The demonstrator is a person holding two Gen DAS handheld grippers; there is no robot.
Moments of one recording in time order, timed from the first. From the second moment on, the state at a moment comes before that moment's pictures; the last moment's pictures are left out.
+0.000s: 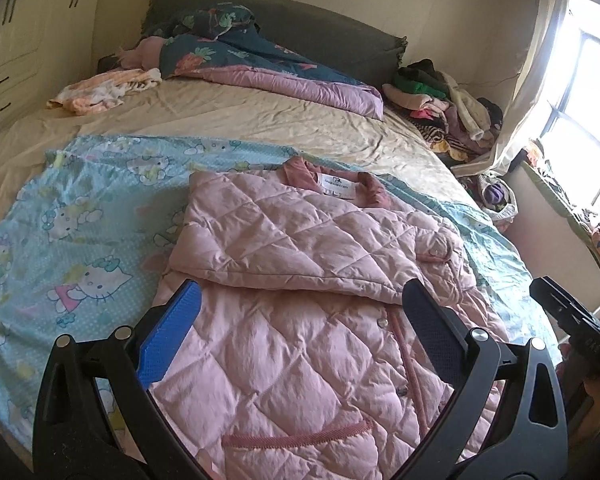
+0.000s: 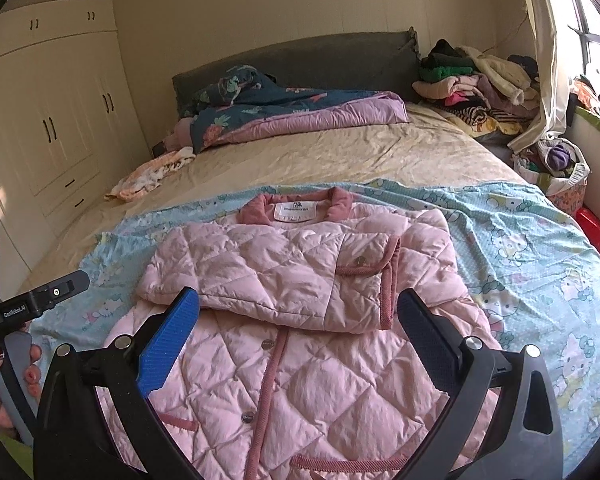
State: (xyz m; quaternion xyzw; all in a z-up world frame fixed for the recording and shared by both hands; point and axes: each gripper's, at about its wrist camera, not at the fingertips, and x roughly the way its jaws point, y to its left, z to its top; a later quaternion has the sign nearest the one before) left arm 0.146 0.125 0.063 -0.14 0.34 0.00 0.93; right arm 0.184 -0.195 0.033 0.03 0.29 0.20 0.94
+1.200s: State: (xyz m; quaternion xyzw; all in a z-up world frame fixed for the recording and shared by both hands) left arm 0.097 0.106 0.058 -0.14 0.32 -0.01 0.94; right arm 0.138 -0.227 0.033 0.02 0.27 0.19 0.94
